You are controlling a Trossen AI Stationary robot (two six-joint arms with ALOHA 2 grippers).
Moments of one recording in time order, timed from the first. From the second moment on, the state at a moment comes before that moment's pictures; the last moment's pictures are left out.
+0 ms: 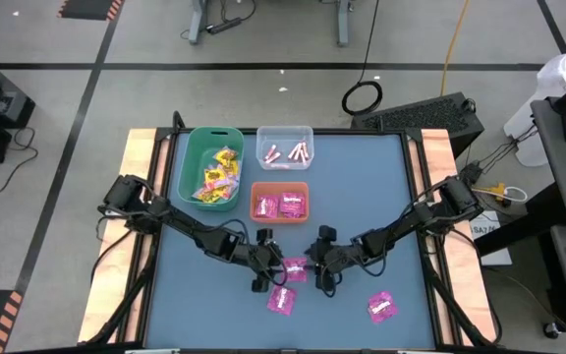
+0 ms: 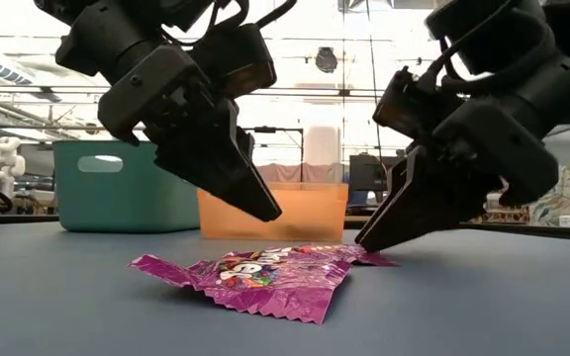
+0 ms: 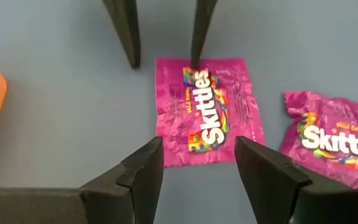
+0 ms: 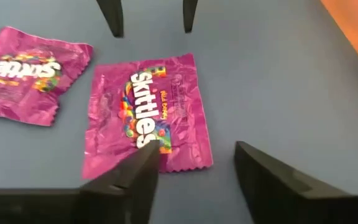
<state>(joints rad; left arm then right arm) -0.35 1.84 0.93 0.12 -0.17 -0.20 0.39 1.83 0.69 0.41 0.31 0.41</state>
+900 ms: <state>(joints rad) -0.36 1.87 0.93 0.14 -0.27 -0.23 0.38 1.81 0.69 0.45 0.28 0.35</state>
